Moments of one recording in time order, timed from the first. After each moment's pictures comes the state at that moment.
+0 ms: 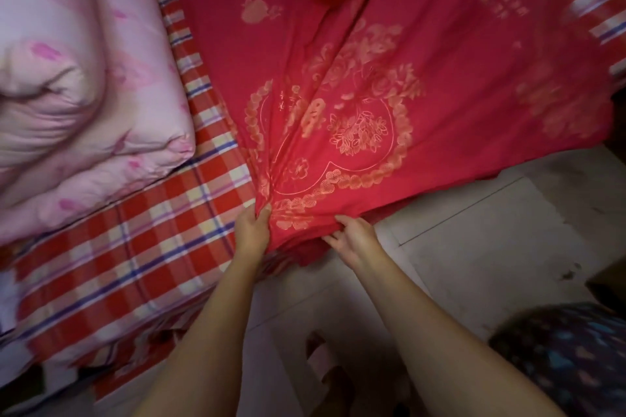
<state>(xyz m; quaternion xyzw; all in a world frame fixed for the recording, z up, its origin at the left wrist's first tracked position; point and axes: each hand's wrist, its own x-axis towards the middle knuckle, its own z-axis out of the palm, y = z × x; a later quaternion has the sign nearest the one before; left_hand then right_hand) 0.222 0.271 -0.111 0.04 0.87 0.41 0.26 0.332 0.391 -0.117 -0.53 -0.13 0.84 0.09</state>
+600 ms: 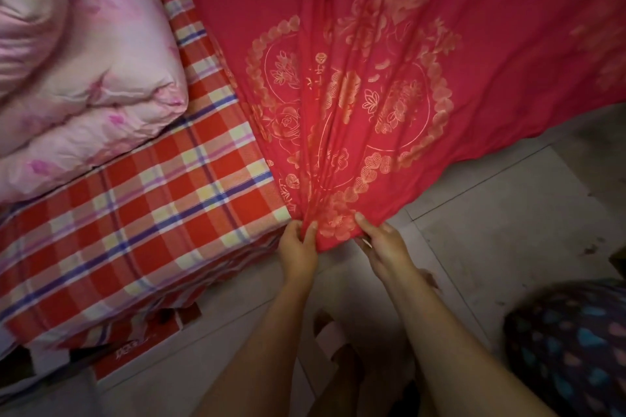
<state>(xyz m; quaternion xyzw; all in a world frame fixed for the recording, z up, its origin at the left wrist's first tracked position) 0.308 0.238 -0.197 -0.02 0.85 0.44 0.28 0.388 0.349 -0.204 -0.54 -0.28 0.79 0.09</state>
